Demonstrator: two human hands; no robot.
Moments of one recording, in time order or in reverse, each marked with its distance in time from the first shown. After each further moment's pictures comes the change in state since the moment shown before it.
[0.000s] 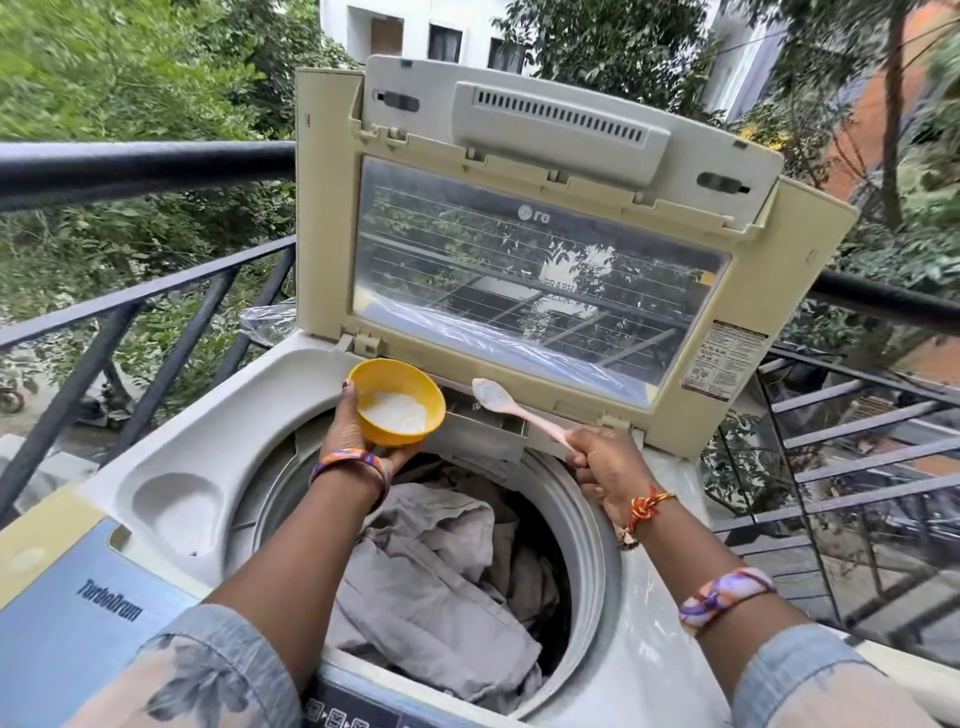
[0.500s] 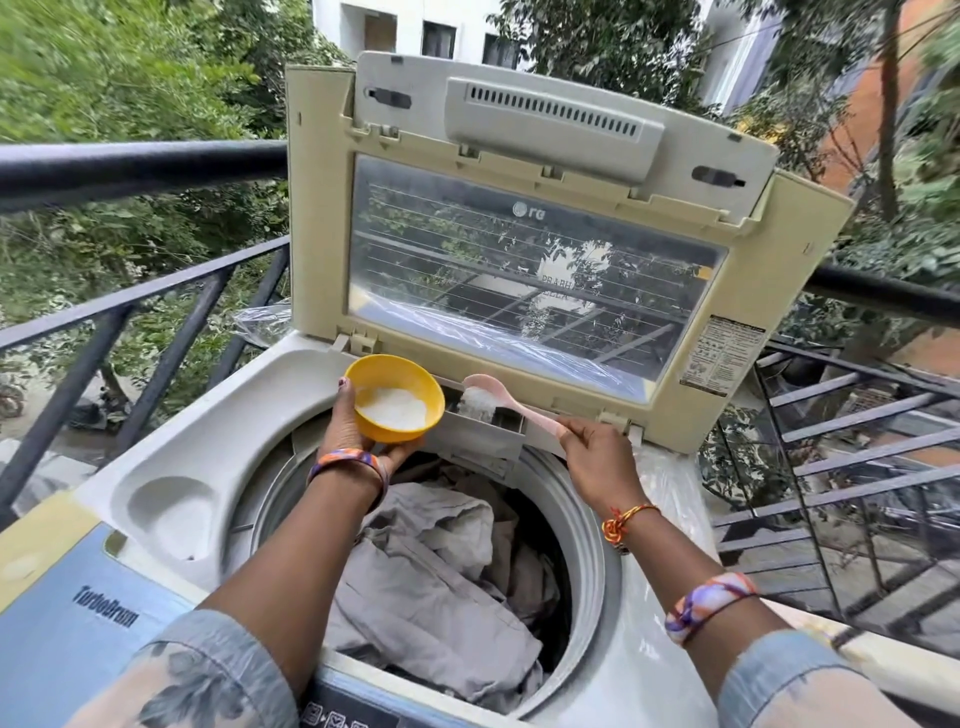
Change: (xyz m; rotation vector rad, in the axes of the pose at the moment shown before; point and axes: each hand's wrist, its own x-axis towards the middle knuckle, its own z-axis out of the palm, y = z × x) left_hand 0.001 0.000 0.000 0.018 -0.034 -0.007; right_hand -0.001 0.010 0.004 -0.553 0.152 -0.510
